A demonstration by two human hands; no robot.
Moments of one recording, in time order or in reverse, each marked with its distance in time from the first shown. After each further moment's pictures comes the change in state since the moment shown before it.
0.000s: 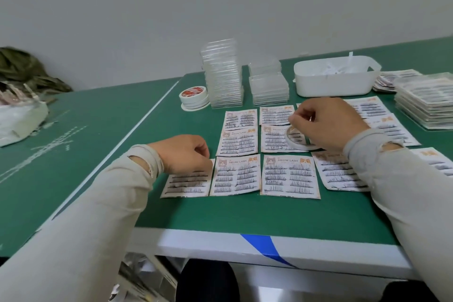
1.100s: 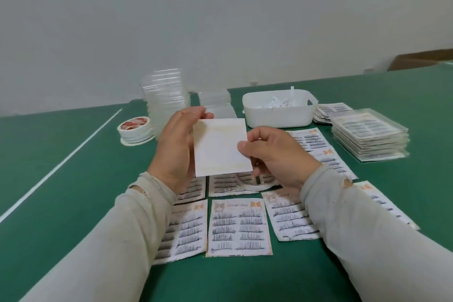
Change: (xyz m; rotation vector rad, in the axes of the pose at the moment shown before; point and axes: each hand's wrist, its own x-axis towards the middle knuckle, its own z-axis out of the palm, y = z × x) left_hand 0.067 0.114 0.014 -1.504 0.344 0.417; right_hand 0.005 0.002 -0.003 0.903 -0.088 0.224
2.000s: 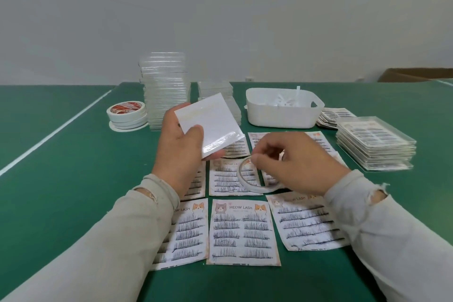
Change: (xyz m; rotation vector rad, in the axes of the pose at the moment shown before) left_hand 0.020 -0.043 -0.023 0.093 0.161 0.091; right_hand -0.002 -0.006 -0.017 -0.841 -0.028 -0.185
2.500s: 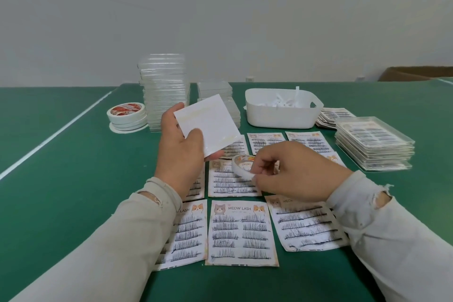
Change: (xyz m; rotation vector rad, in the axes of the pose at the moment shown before) left_hand -0.003 0.001 0.006 -0.004 0.031 0.006; right_hand -0.005 -0.008 -0.006 -0.066 -0.201 -0.021
